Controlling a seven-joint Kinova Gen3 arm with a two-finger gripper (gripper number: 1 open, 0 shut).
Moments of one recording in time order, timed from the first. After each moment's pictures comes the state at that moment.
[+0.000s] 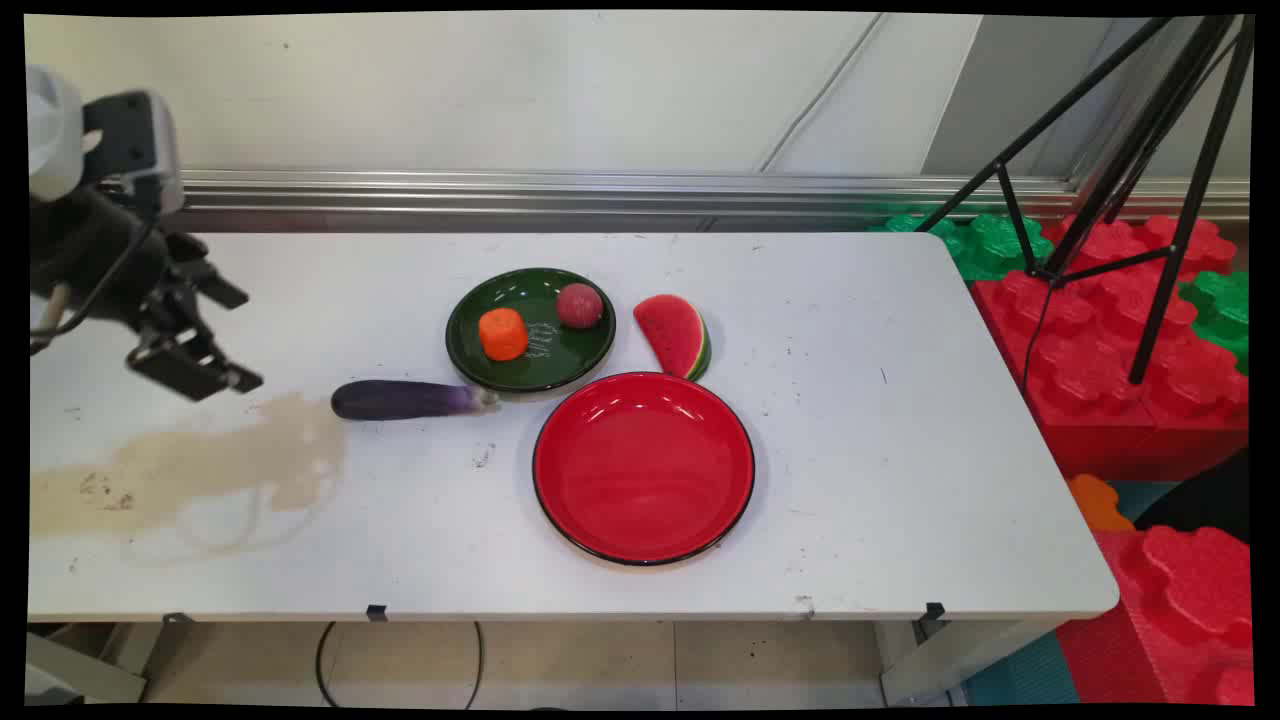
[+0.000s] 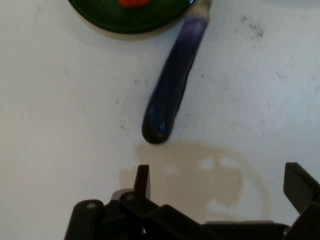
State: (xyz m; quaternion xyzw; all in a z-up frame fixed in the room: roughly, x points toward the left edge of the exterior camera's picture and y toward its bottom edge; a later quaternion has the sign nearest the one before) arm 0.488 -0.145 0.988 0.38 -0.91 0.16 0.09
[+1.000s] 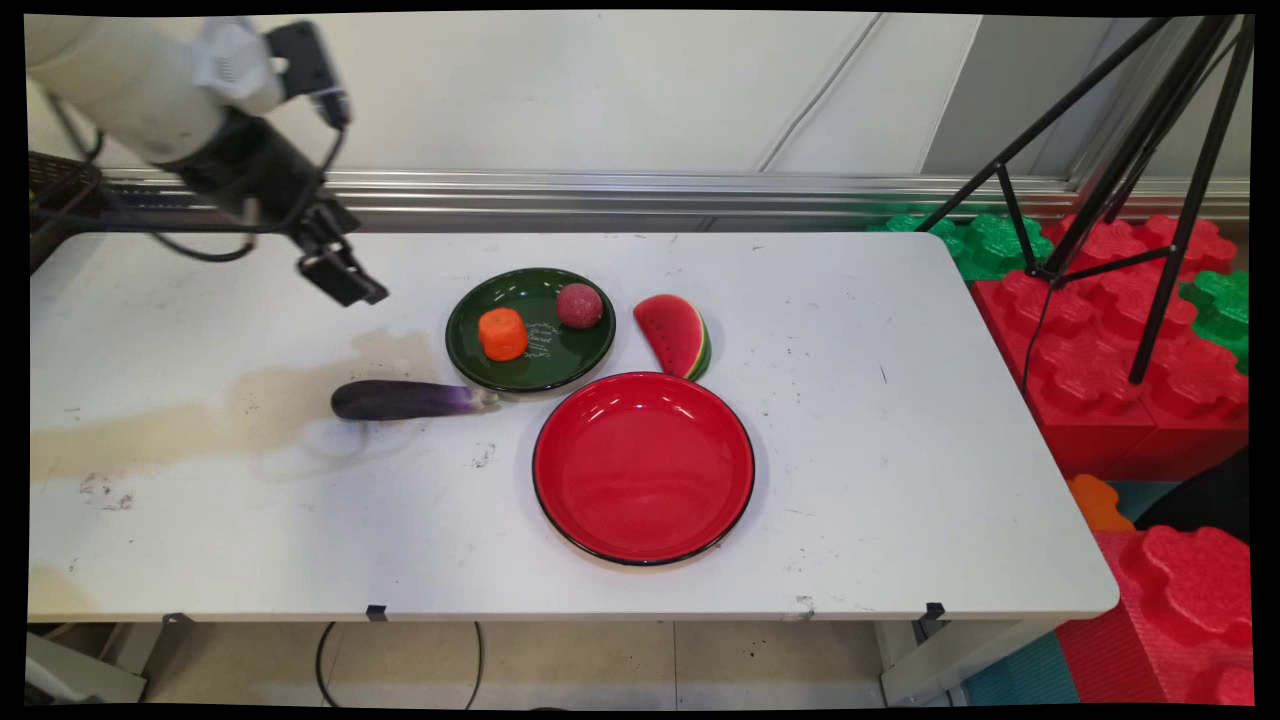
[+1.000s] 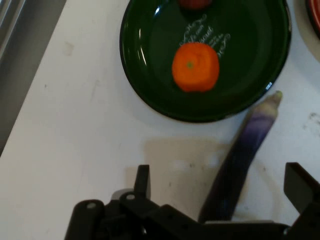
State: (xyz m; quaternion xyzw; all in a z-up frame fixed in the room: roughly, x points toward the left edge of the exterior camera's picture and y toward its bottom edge) arm 0.454 -0.254 0.985 0.39 -0.89 0.20 0.10
